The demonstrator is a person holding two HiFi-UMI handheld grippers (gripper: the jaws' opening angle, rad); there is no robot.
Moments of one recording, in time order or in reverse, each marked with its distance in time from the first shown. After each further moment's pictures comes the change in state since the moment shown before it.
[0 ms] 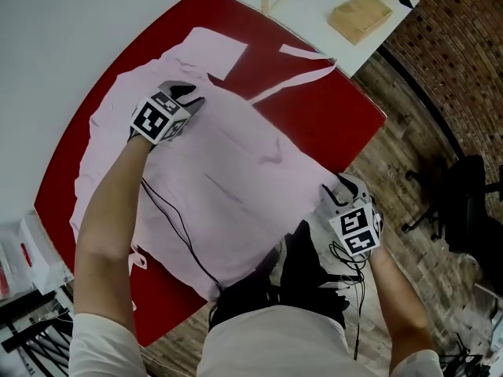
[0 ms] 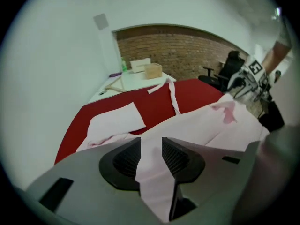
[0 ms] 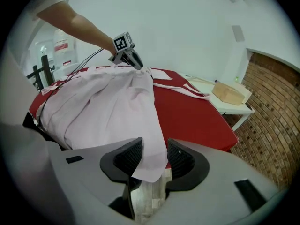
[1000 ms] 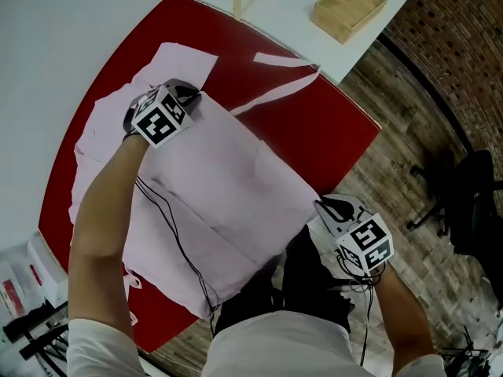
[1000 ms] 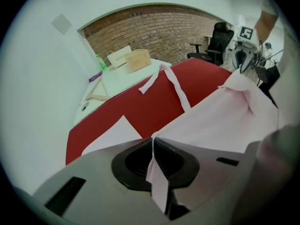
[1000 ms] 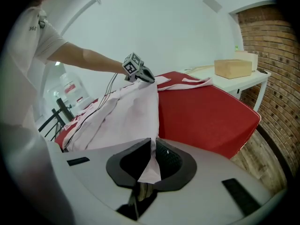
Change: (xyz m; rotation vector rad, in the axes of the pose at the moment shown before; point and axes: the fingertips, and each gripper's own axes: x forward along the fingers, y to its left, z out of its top) left arm 0.077 0.009 0.053 0.305 0.168 -0.025; right arm -0.001 -0.019 0.004 0.279 -0.110 0.313
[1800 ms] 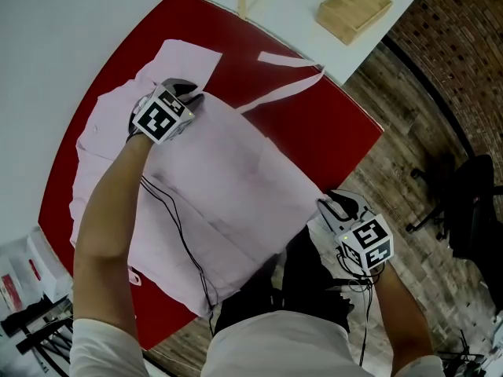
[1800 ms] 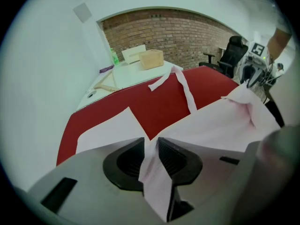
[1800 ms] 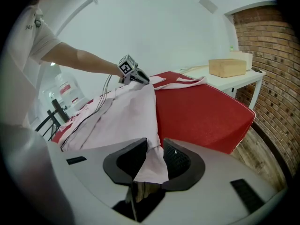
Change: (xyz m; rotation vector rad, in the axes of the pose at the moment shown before) left arm 0.005 0.004 -0.014 -0.187 -0.024 0.010; right arm 0.000 -0.014 -0.006 0.020 -0.002 -0.046
